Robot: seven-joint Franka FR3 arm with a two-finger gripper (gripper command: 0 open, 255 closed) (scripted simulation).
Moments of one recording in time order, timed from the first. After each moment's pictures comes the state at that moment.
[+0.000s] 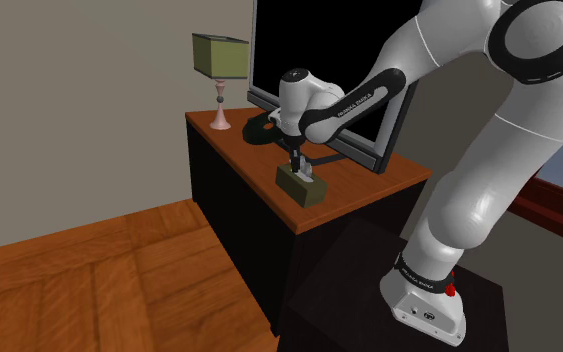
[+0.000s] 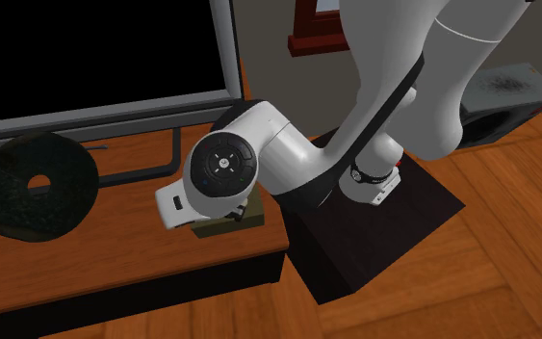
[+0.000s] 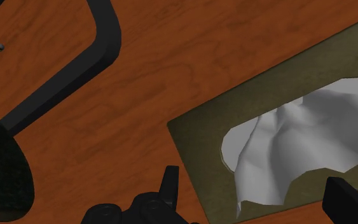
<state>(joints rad) -0.01 -0.14 -0.03 -2.45 -0.56 2.35 -0.33</state>
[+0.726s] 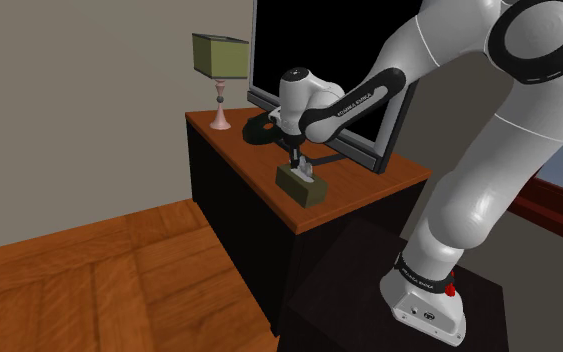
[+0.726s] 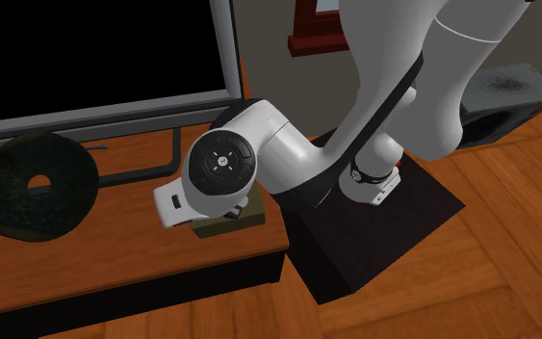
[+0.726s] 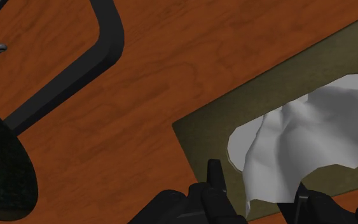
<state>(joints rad) -0.01 -0.14 -0.03 -2.44 -0.57 2.35 -0.33</state>
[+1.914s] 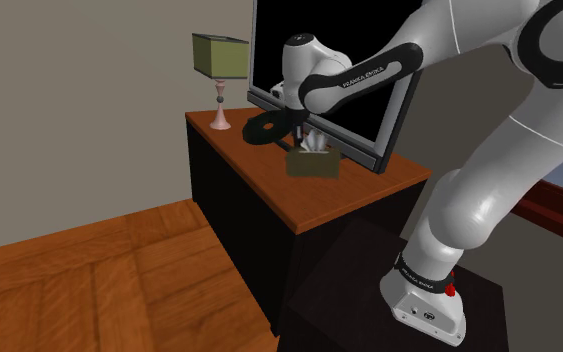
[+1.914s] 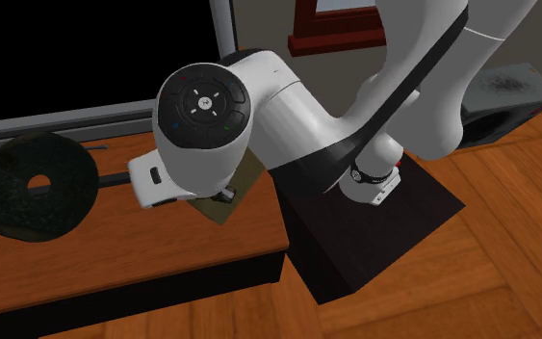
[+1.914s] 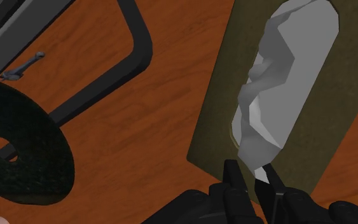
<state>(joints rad) 0.01 -0.25 -0.03 -2.35 -0.48 2.16 -0.44</state>
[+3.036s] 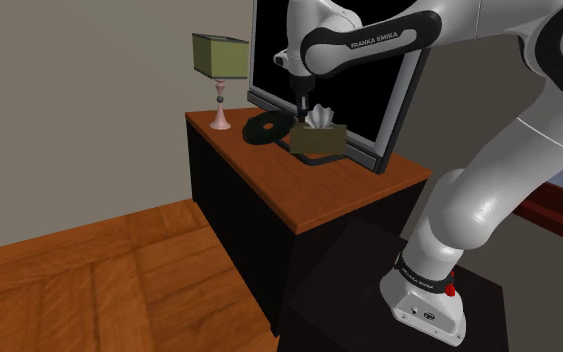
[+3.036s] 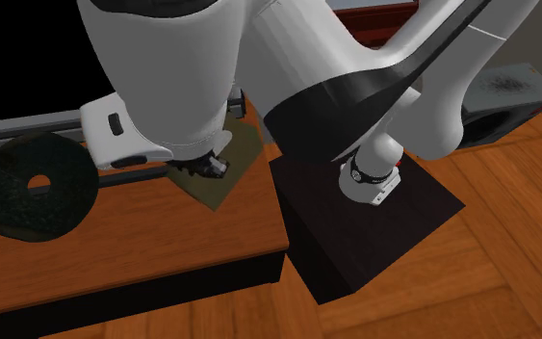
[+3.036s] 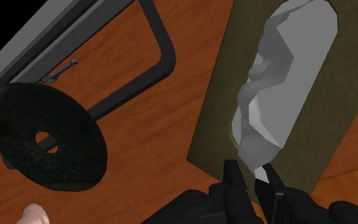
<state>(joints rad) 0.02 -0.31 -0.02 -2.18 -0.43 1.95 -0.53</state>
